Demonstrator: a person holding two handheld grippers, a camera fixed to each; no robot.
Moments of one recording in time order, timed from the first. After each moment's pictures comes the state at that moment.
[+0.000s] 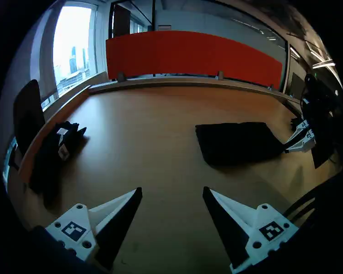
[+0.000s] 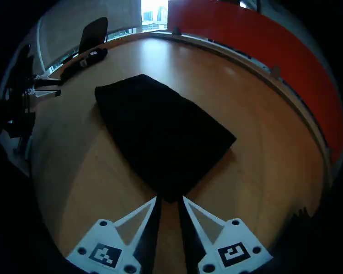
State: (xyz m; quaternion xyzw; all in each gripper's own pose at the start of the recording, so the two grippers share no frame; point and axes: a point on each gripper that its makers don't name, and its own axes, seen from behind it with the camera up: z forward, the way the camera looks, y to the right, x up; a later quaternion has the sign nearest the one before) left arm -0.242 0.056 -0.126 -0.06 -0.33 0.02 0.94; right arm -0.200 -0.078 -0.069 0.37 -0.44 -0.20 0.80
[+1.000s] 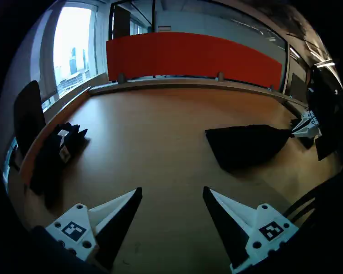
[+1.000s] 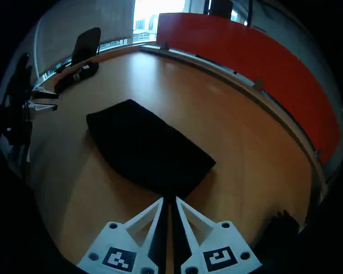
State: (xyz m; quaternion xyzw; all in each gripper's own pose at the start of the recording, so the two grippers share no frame) left arm -0.237 0.054 -0.126 -0.06 -0.32 0.02 0.94; right arm -0.158 -0.061 -0.048 0.34 -0.39 -0.20 0.83
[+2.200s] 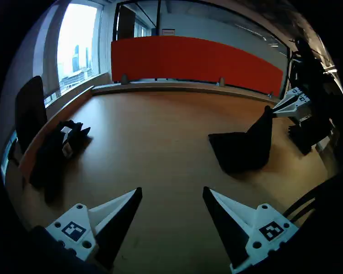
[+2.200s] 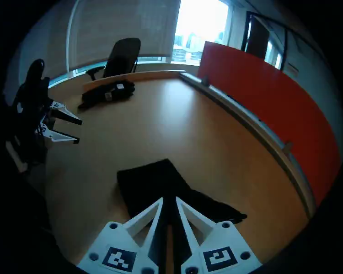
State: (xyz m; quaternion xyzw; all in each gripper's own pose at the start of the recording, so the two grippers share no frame) left arm -0.227 0.055 -0.137 -0.06 -0.31 0.00 0.95; right arm -0.084 -0.211 -0.016 0.47 -0.30 -0.24 0.80
